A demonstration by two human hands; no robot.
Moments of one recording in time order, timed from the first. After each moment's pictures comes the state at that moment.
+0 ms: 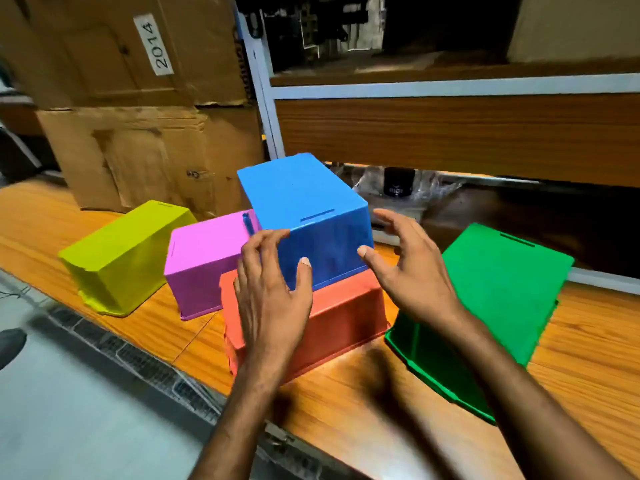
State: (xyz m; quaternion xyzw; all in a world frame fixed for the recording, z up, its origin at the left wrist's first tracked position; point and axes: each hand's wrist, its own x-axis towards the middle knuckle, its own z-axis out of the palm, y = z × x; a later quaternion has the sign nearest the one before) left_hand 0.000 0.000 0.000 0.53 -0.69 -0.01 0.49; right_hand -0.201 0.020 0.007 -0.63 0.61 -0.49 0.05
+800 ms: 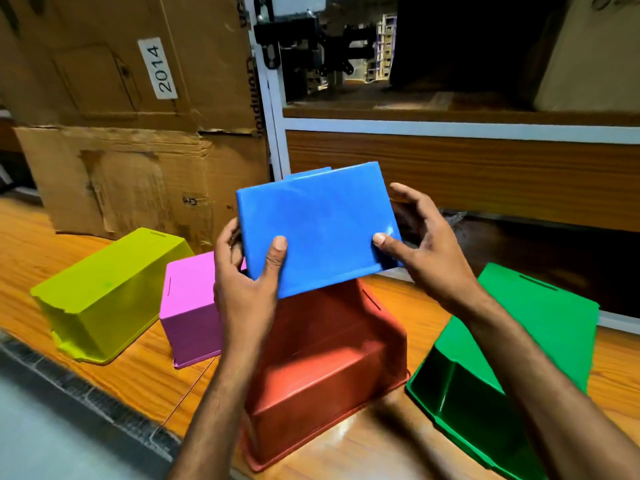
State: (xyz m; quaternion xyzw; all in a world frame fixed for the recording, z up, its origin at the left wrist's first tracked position) left_hand 0.043 -0.095 0.039 0.42 -0.56 -0.29 0.65; right_hand -0.198 -0.055 0.061 -0.60 0.49 -0.59 0.24
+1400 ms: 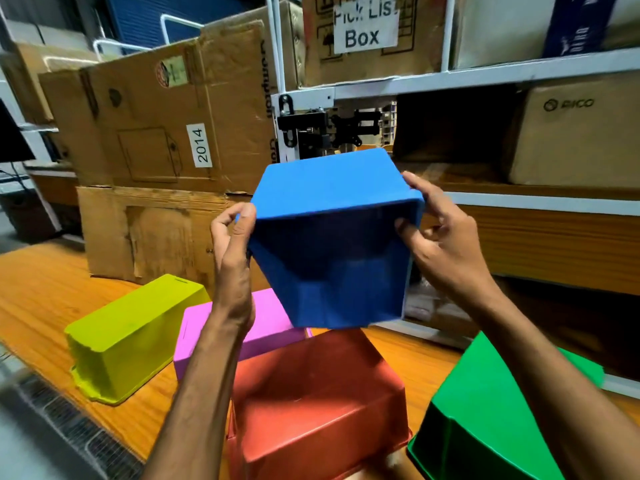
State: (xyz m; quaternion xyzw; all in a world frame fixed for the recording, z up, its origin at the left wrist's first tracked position) left_hand 0.042 -0.109 0.139 0.28 -0.51 -0.41 0.70; right_hand -0.220 -0.046 0.151 -0.65 0.49 -0.58 0.00
